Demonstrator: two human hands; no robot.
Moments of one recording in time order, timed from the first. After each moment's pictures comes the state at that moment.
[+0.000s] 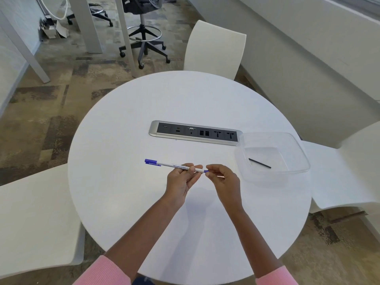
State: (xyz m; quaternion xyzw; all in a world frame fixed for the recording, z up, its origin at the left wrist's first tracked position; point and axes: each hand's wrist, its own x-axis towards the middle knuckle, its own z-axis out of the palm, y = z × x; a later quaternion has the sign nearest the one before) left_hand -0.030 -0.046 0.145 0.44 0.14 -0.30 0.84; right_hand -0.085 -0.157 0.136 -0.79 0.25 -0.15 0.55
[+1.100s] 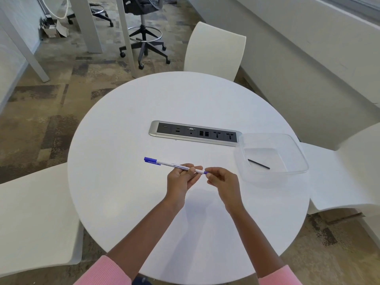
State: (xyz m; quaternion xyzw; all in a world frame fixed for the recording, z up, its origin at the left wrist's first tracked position) left_hand -0.036 -0.046 0.143 0.47 0.12 -0.26 0.83; right_hand -0.086 -0.160 0.142 -0.72 0.27 -0.08 0.64
